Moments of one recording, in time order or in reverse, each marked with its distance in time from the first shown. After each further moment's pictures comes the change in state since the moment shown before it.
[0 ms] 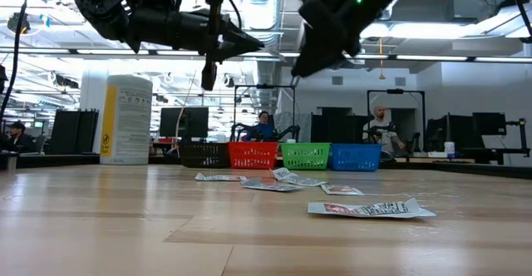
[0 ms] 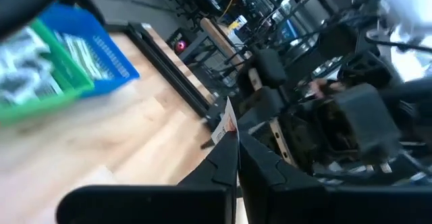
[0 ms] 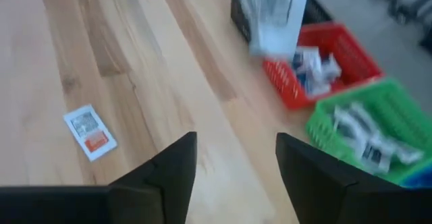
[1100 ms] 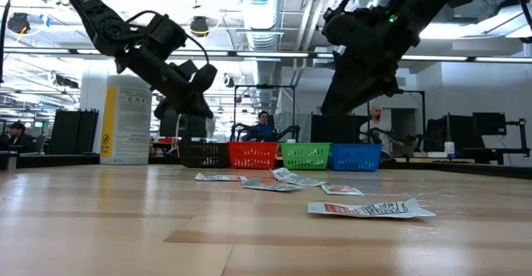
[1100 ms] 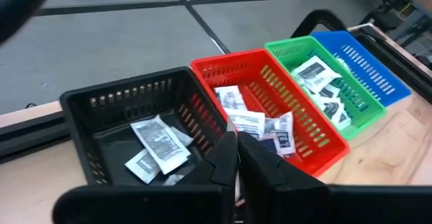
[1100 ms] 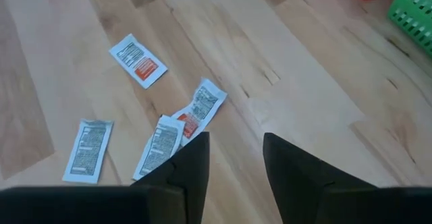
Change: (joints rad) left arm 0.460 0.000 -0.003 -0.417 -0.106 0.406; right arm 0.092 0.000 -0.166 0.006 -0.125 0.391
